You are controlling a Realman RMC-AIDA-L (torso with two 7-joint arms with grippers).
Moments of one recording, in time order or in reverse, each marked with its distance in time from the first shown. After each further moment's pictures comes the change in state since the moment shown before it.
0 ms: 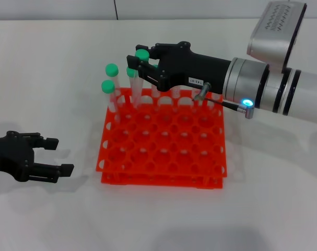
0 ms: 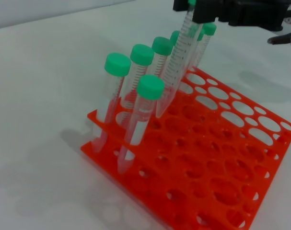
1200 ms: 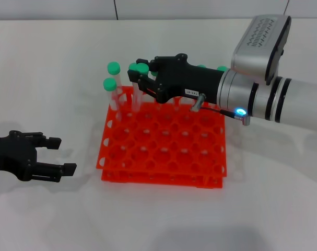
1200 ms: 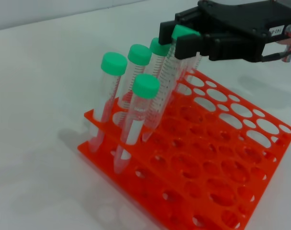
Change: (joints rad) left arm -0.004 -0.006 -0.003 -0.009 -0.001 -0.005 0.004; right arm 0.037 0.000 -0.100 0.059 0.099 0.066 -0.087
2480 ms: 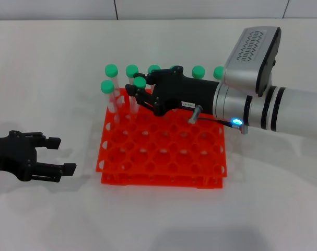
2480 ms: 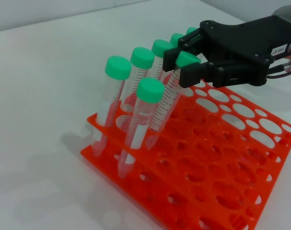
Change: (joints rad) left arm 0.002 -0.002 -0.001 -0.001 0.000 -0.006 0.008; right arm -0.003 0.000 -0.058 -0.010 -0.002 0.036 -0.005
